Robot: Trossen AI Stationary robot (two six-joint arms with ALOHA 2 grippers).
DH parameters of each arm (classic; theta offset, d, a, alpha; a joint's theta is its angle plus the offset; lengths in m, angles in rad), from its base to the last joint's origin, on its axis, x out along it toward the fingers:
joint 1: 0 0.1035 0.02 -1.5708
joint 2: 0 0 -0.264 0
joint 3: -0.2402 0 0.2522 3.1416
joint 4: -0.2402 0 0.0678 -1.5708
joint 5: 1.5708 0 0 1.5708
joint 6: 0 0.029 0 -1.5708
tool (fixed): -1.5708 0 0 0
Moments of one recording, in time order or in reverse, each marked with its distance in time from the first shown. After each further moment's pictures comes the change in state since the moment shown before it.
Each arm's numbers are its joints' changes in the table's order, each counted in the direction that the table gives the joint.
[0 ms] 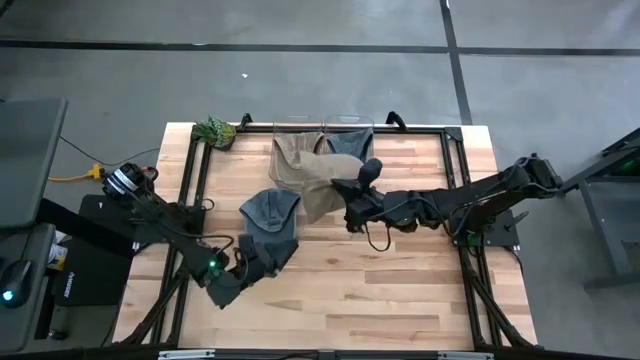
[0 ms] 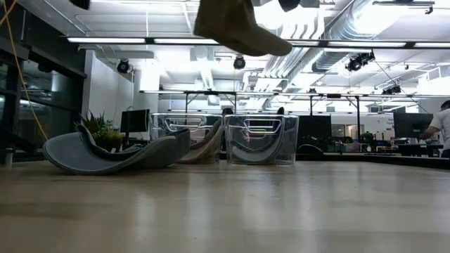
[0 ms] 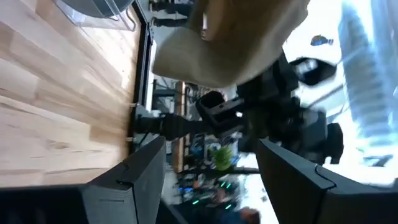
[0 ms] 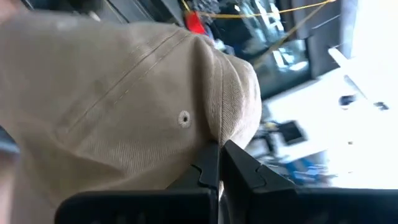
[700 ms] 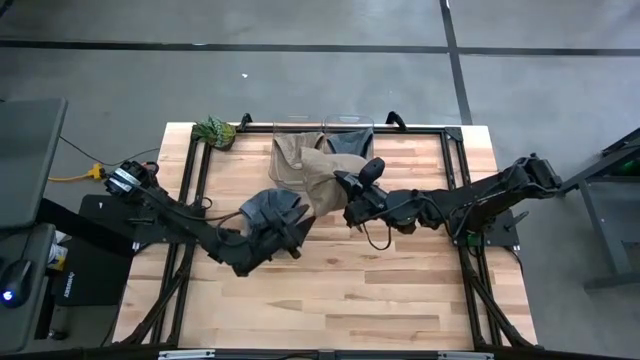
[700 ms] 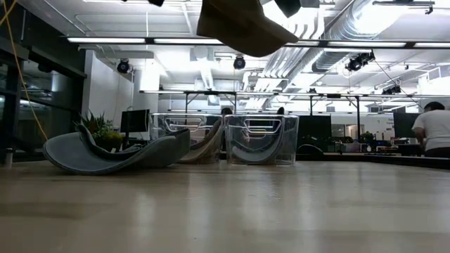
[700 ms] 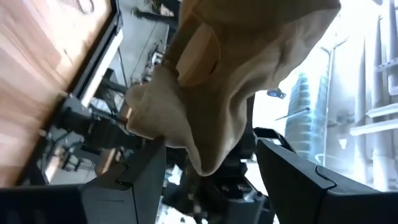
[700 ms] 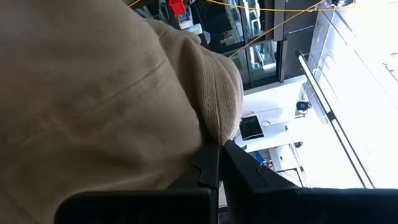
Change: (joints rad) left arm 0.202 0.000 0.000 0.327 -0.141 -0.079; right arm 0.005 0.003 0.000 0.078 -0.106 -0.247
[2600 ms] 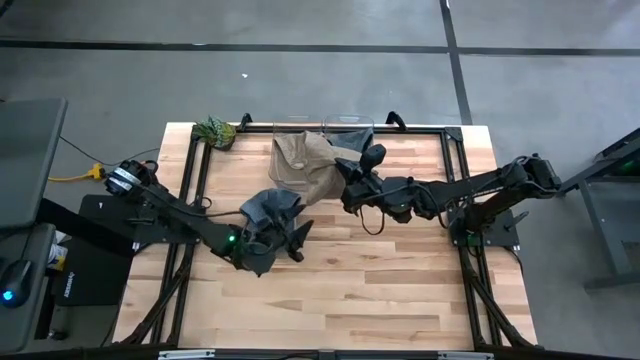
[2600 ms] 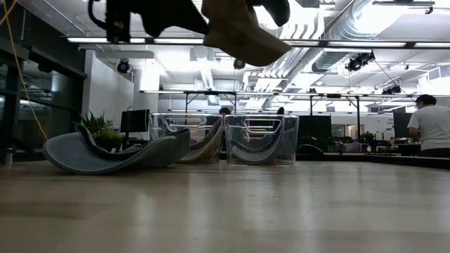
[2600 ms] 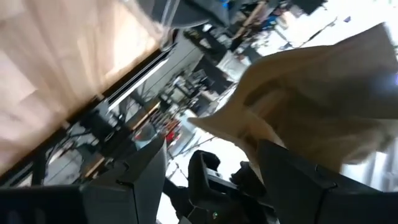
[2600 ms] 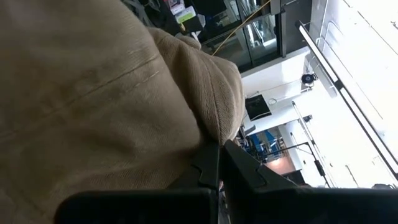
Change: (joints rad) left arm 0.051 -0.006 0.002 -0.561 -0.007 -0.869; right arm -0.093 0.001 0.000 -0.011 0.024 0.130
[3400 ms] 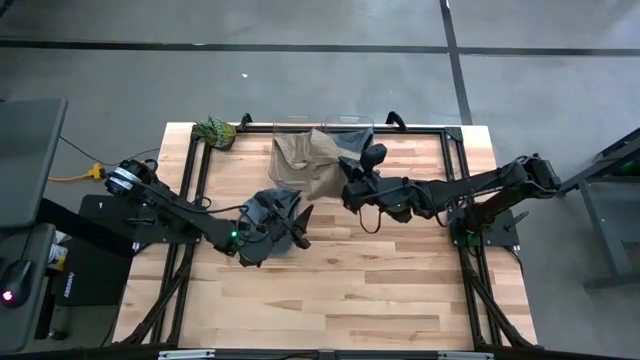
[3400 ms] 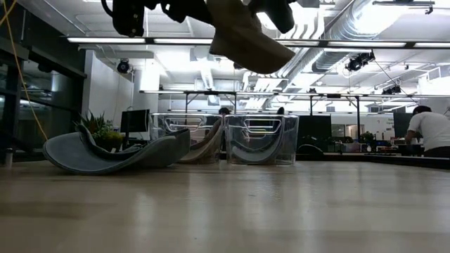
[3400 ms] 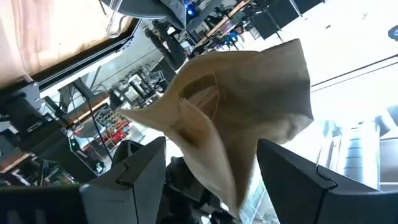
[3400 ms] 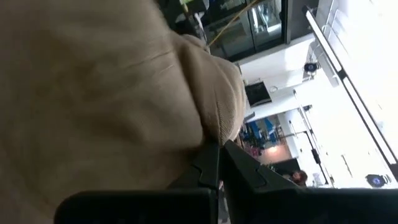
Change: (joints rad) left arm 0.038 0.000 0.000 0.206 0.129 0.010; right arm -0.018 0.000 0.000 -0.080 -0.052 0.029
